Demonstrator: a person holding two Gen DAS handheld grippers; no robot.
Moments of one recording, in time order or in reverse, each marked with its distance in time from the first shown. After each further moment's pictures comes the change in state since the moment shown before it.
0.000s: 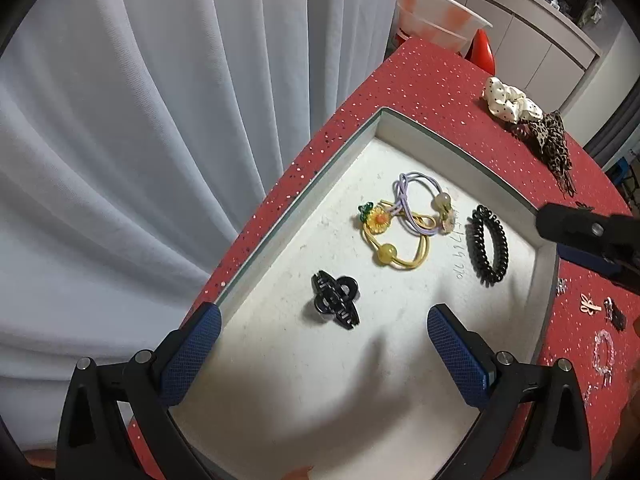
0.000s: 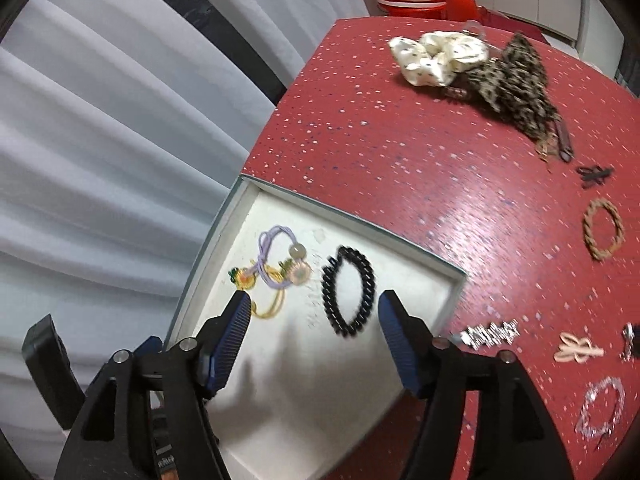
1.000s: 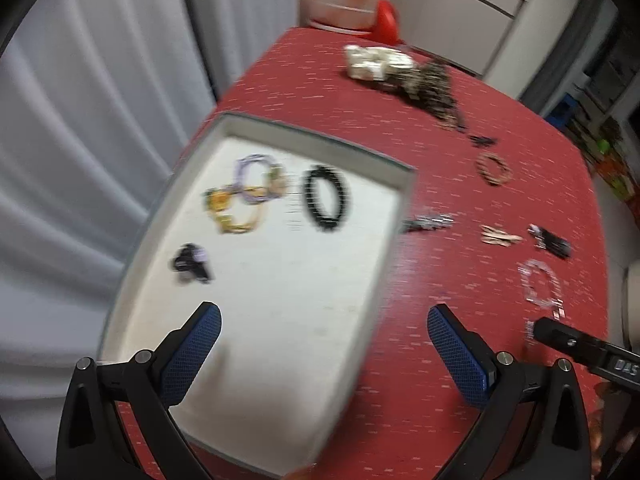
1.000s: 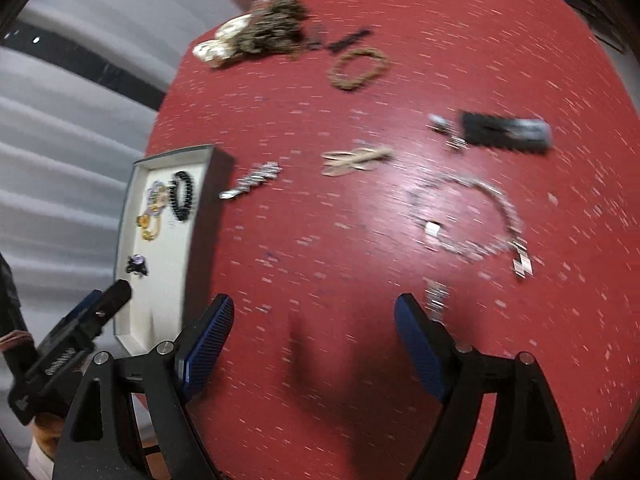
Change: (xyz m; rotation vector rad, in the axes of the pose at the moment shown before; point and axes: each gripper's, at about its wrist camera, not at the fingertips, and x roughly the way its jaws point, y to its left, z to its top) left arm -0.055 -0.111 -0.030 0.229 0.035 -0.129; right arm -0.095 -0.148 -0.139 0.333 -0.002 -0.112
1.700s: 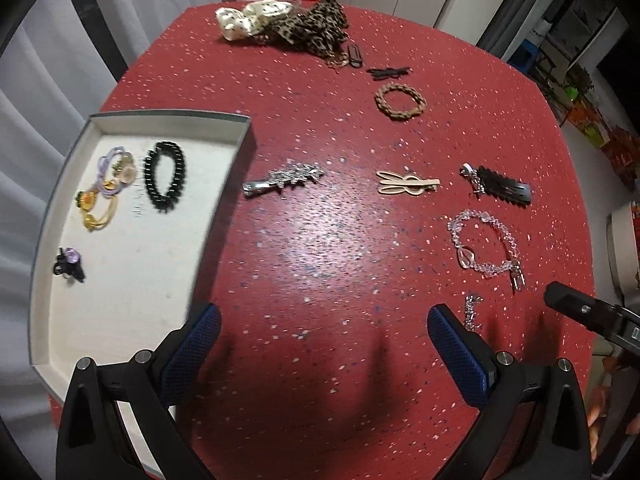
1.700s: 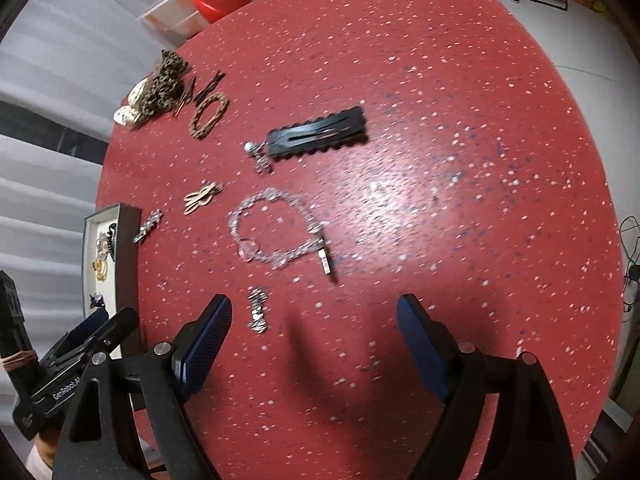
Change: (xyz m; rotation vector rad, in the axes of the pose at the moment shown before) left arm 0.044 -0.107 -0.013 0.126 0.110 -0.078; right arm -0.034 -0.108 0.001 0.134 -0.073 -0.062
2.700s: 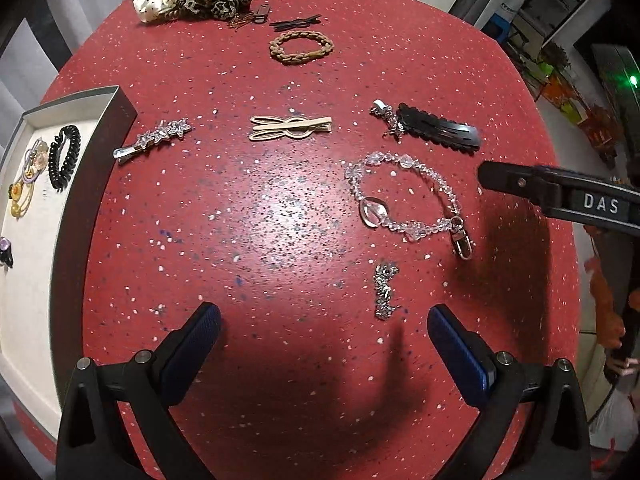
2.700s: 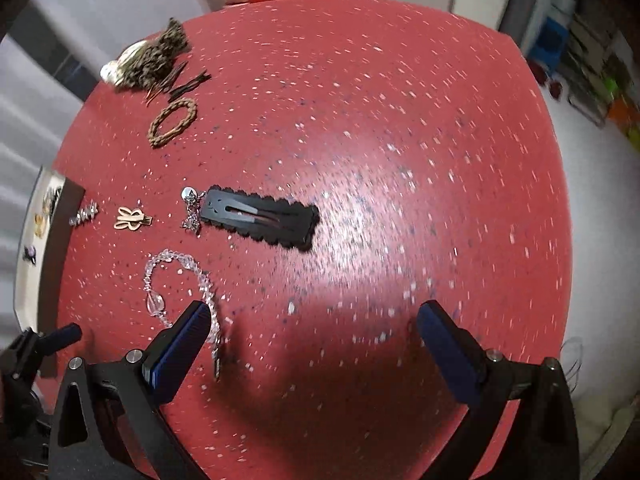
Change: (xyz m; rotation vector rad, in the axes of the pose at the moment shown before) left arm 0.039 -0.080 -0.020 0.056 0.054 -0.074; right arm 0.029 0.000 0.076 -0.418 -0.002 -0.167
